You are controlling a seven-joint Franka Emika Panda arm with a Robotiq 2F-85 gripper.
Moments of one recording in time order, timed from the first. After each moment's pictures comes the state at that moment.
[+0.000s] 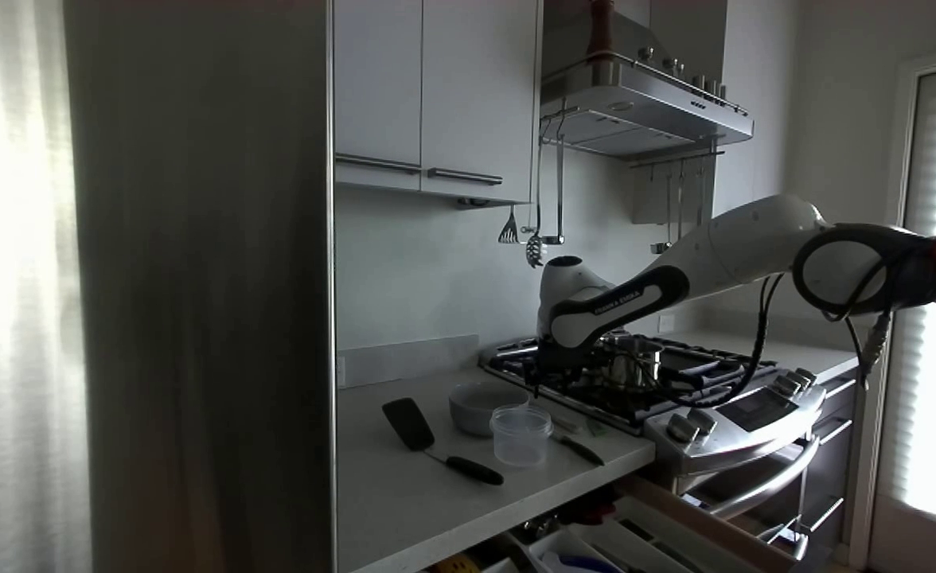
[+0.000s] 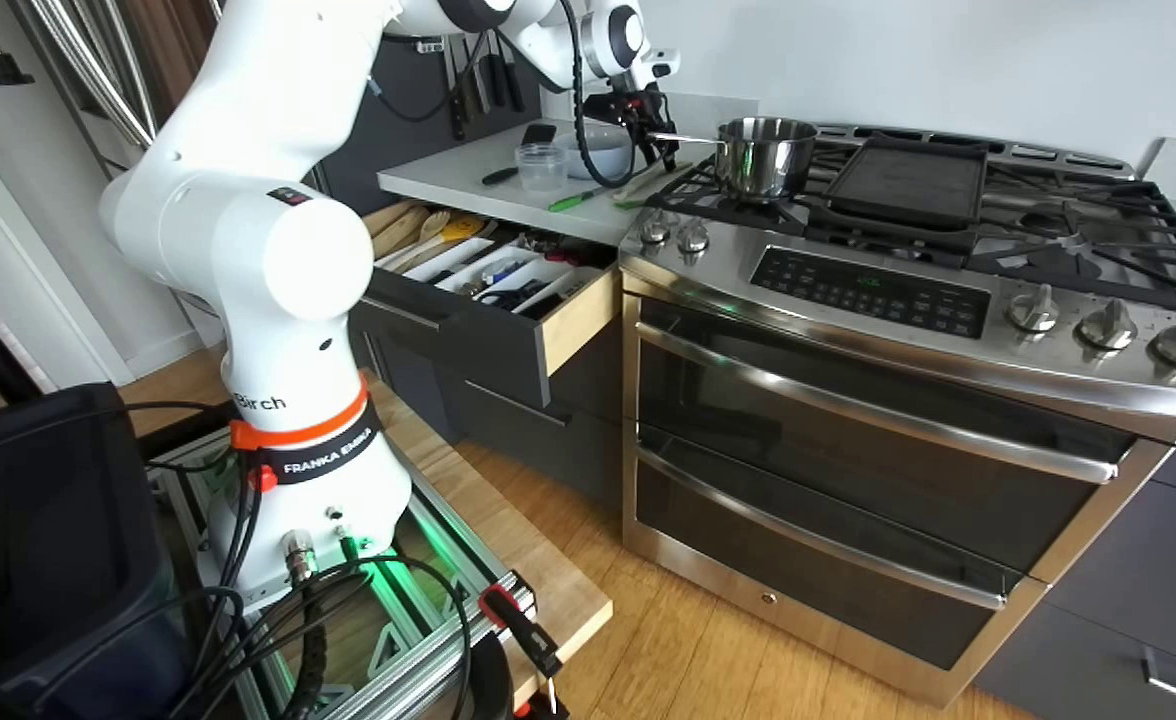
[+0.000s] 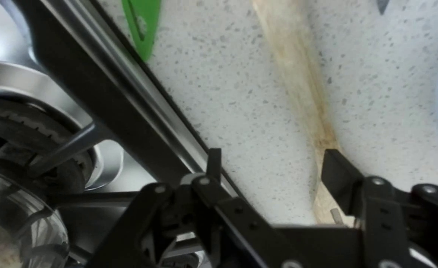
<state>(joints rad) 0.35 0.71 -0.05 -1.30 -0.29 2.31 0.69</state>
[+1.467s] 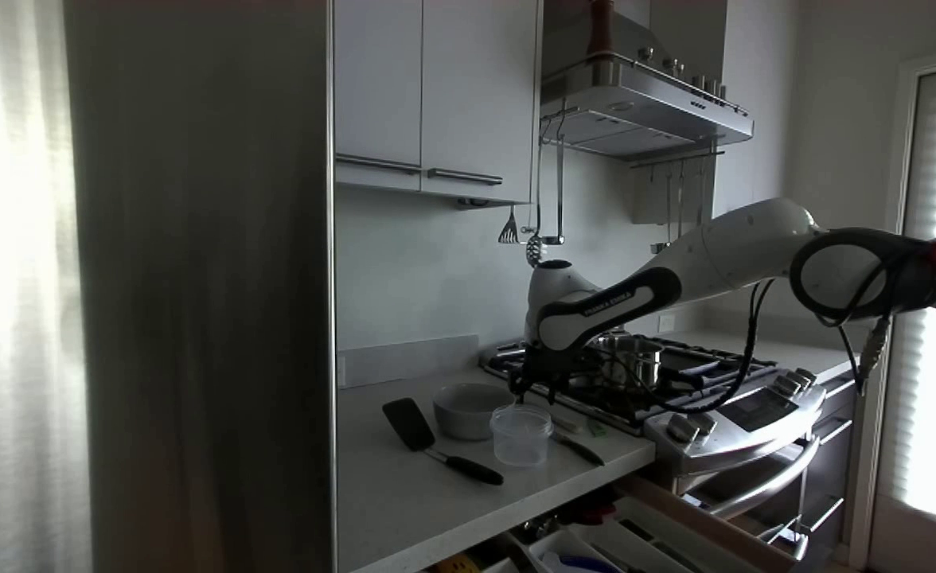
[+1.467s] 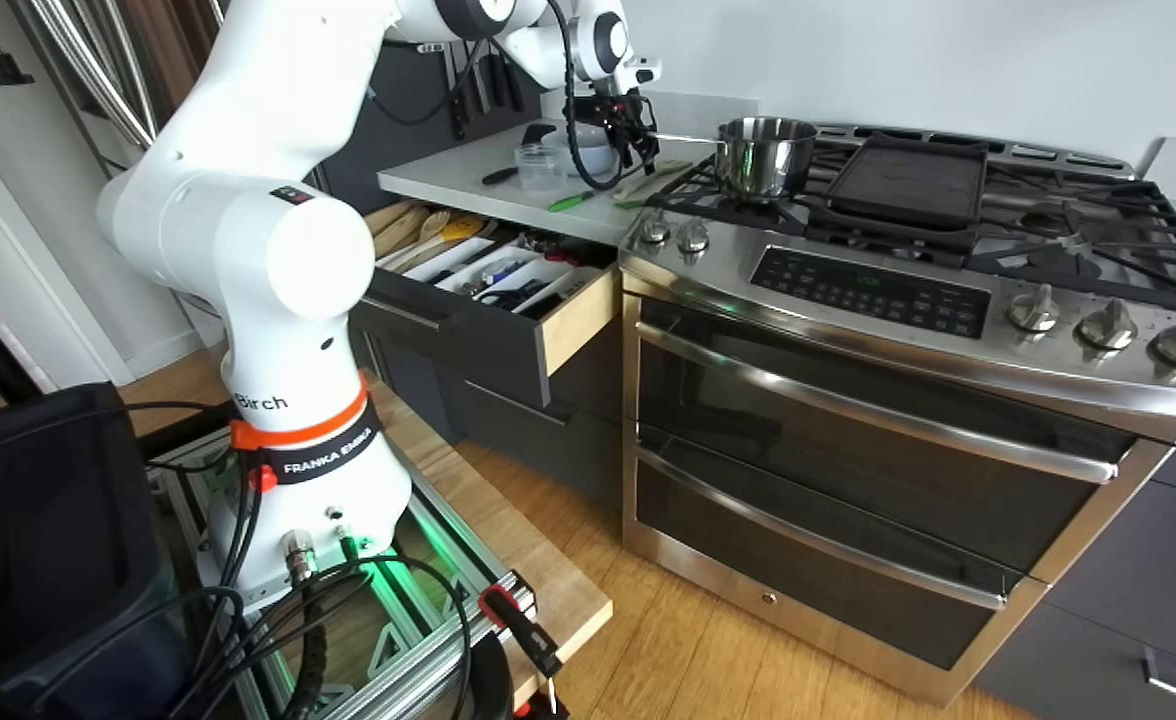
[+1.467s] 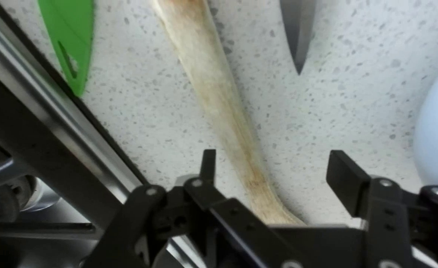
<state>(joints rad) 0.37 0.73 -0.02 -1.28 -0.24 2.29 0.62</state>
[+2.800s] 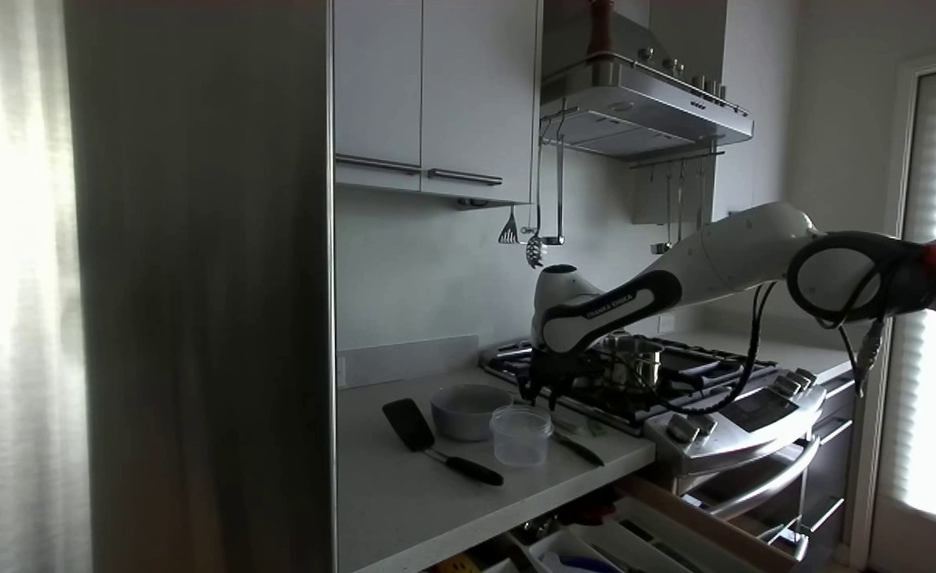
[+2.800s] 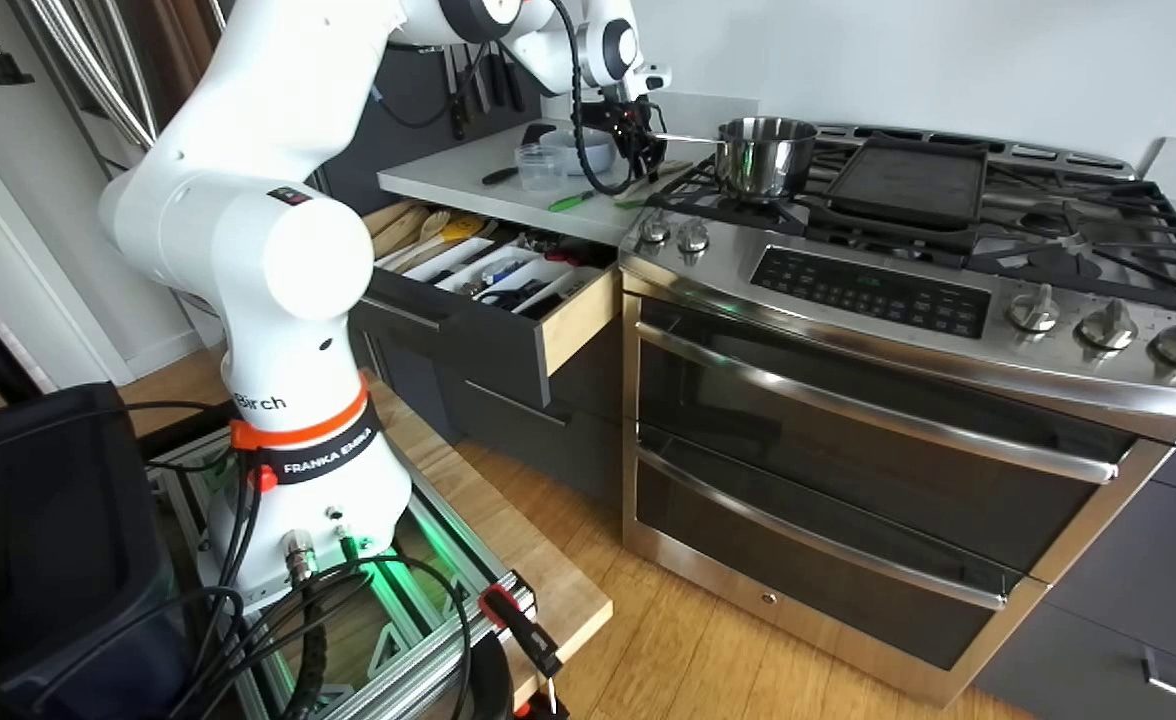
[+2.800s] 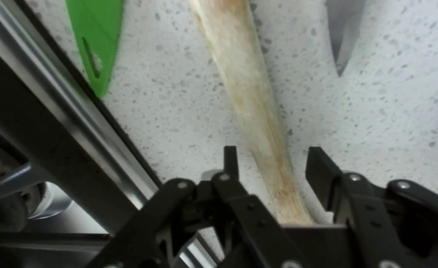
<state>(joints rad) 0.35 0.74 -0.02 -1.28 -0.22 2.29 0.57</state>
